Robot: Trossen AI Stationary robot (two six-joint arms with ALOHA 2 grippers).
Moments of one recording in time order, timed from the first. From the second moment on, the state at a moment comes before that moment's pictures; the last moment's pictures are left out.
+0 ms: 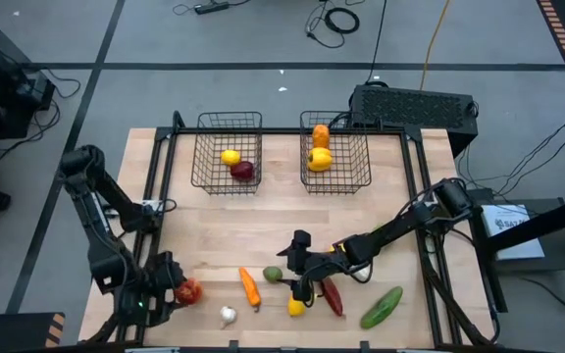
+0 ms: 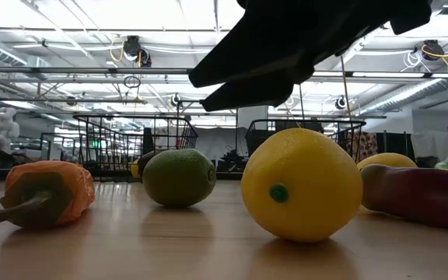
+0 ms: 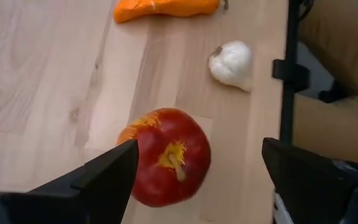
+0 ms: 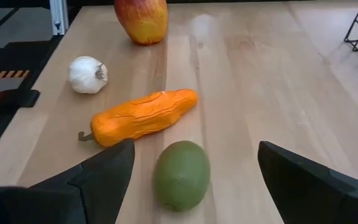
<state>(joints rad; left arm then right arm) -1.15 1.26 0.88 -0.79 -0.41 -1.30 0.41 1.87 1.05 0.27 0.34 0.30</state>
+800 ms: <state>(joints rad) -1.20 1.35 0.90 -0.88 -0.38 -1.44 0.36 1.87 1.05 0.27 0.33 0.28</state>
